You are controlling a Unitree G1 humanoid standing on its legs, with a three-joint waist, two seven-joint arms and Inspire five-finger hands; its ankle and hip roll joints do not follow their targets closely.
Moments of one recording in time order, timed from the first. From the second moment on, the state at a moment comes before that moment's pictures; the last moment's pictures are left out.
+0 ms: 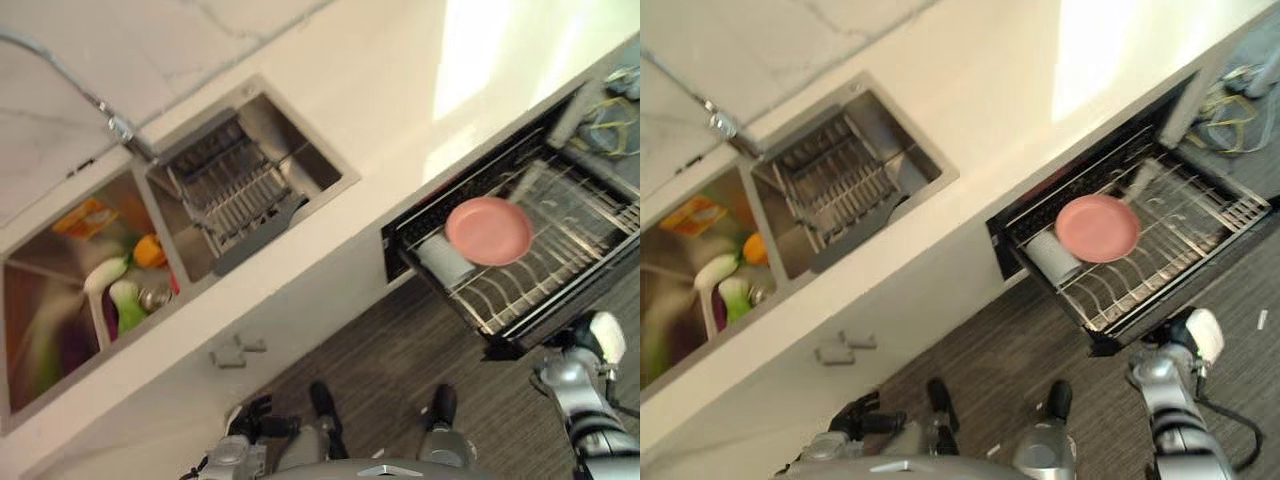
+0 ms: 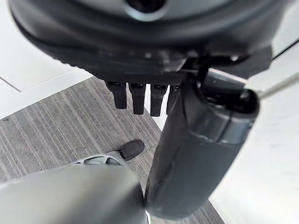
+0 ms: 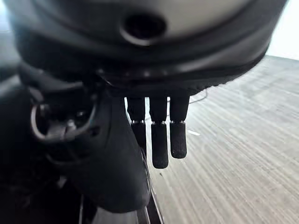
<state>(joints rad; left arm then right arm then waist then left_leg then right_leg) 0.03 0.13 -0.11 1.05 -0.15 -0.02 0.08 -0.21 -0.58 -0.02 0.93 -0.04 0.07 -0.54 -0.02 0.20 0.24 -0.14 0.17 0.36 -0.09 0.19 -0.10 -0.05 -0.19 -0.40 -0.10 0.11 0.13</state>
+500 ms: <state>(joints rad) 0.03 0.16 -0.11 1.14 -0.15 -0.03 0.09 -0.46 -0.86 0.31 0.90 -0.20 0.10 -0.39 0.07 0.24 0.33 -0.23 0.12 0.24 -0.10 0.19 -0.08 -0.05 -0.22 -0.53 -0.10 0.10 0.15</state>
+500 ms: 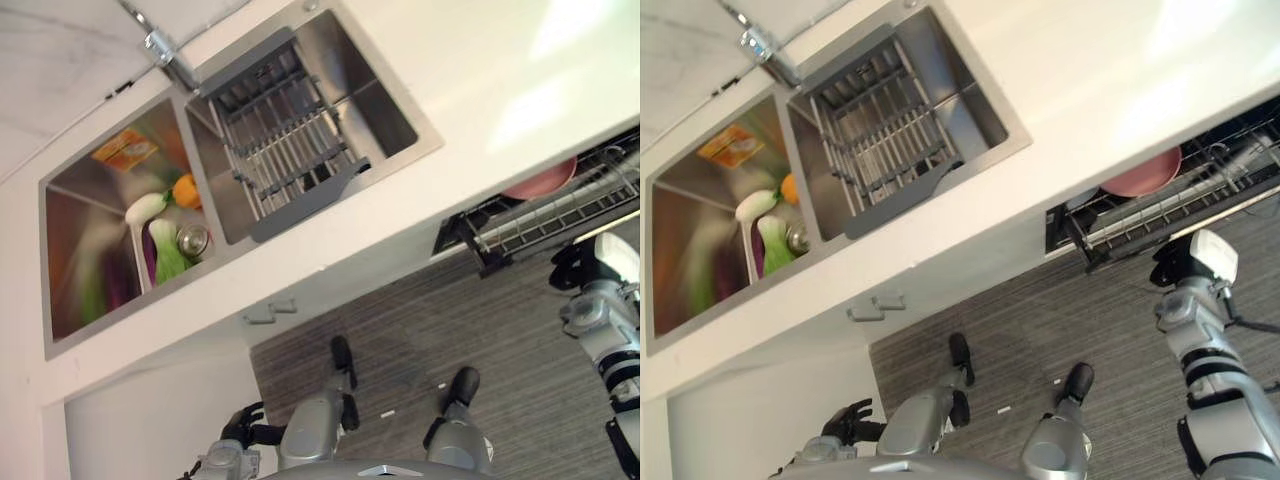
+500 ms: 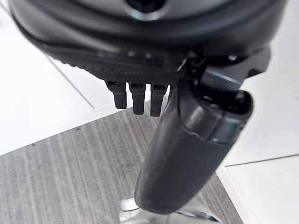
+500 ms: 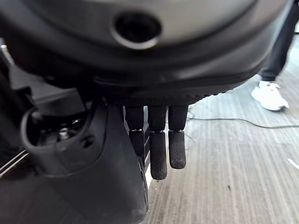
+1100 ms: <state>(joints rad) 0.00 0.25 -0.13 0.97 -0.26 -0.03 0.04 -0.42 -0.70 0.32 0.67 -0.28 0.01 -0.38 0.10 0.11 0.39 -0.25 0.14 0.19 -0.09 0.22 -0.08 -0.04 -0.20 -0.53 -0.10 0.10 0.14</state>
